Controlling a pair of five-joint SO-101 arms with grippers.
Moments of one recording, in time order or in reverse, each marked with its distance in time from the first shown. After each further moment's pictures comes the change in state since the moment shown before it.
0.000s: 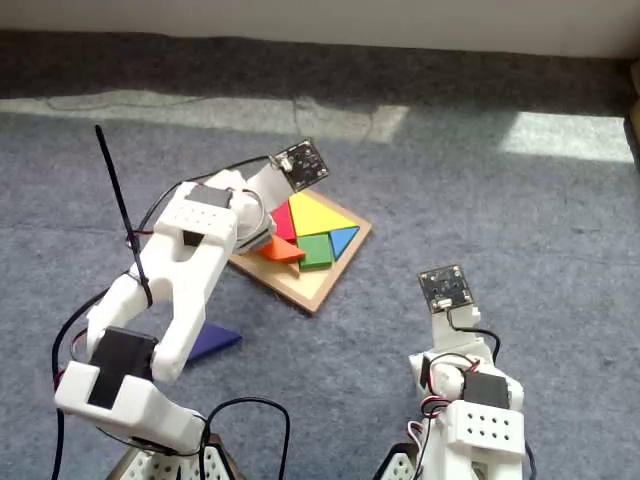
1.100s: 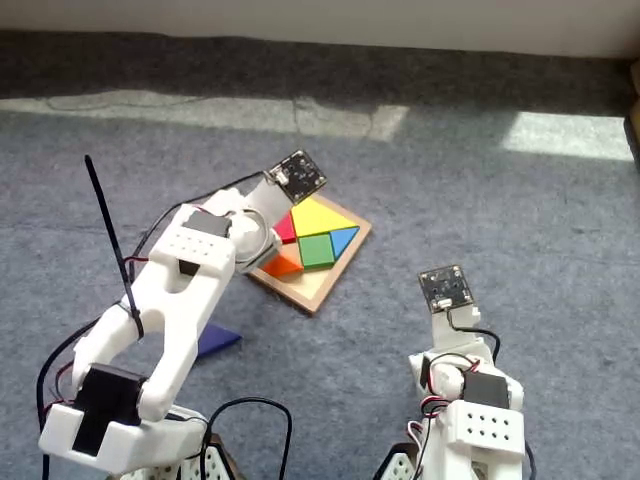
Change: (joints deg) left arm 2.1 -10.5 10.9 -5.0 9.6; right arm 0.0 0.0 0.0 0.0 0.0
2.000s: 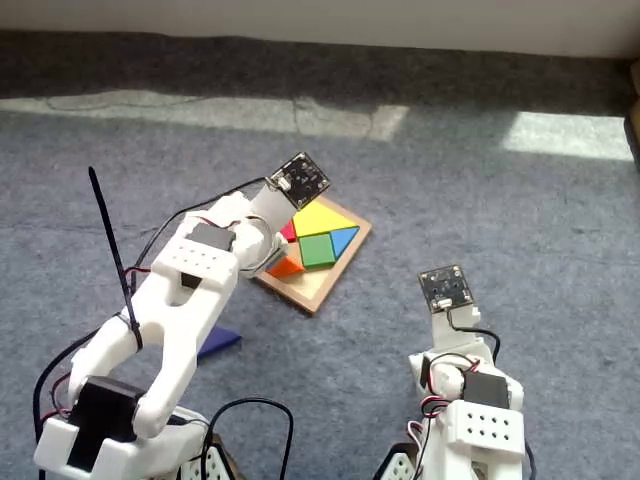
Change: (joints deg) left arm 2.8 -3.6 4.2 -4.4 4.1; right arm 0.0 0.0 0.0 0.0 0.0
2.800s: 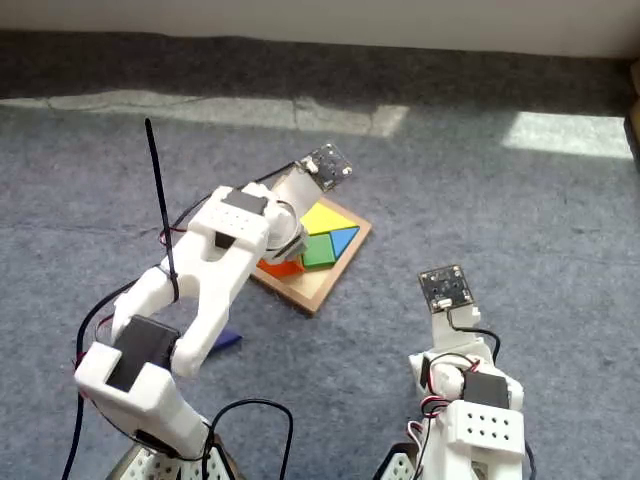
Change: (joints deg) left arm 2.4 20.7 -20.4 11.4 0.8; right arm 0.0 0.0 0.0 0.0 0.0
